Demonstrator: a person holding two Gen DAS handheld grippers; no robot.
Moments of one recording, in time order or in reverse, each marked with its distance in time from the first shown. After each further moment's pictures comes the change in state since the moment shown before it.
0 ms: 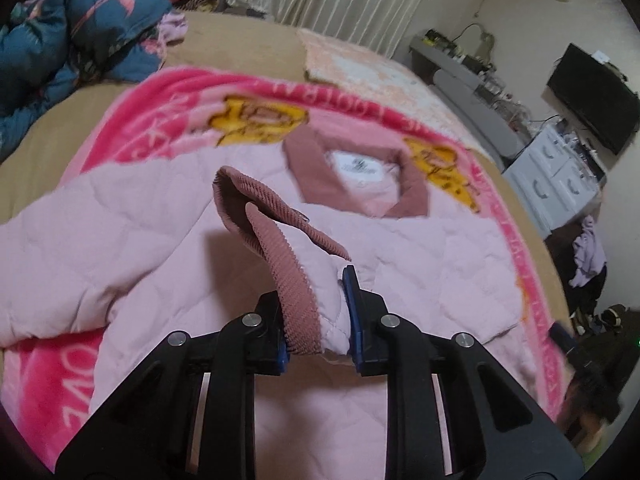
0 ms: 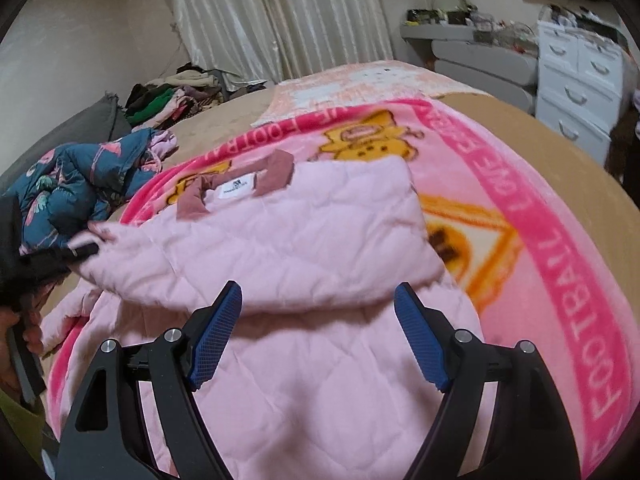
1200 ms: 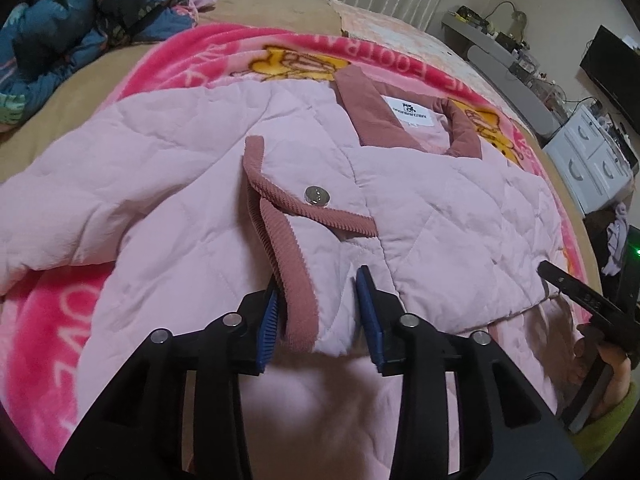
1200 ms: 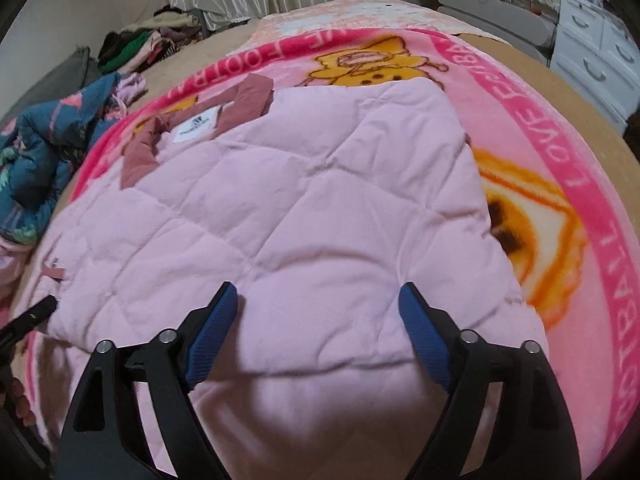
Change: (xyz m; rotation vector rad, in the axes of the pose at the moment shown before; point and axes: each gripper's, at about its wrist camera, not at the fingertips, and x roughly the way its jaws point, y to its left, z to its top) left arm 0.016 0.021 -0.043 -0.014 0.071 0.115; right arm 0.100 -0.004 -0.001 0.045 0.231 -0.036
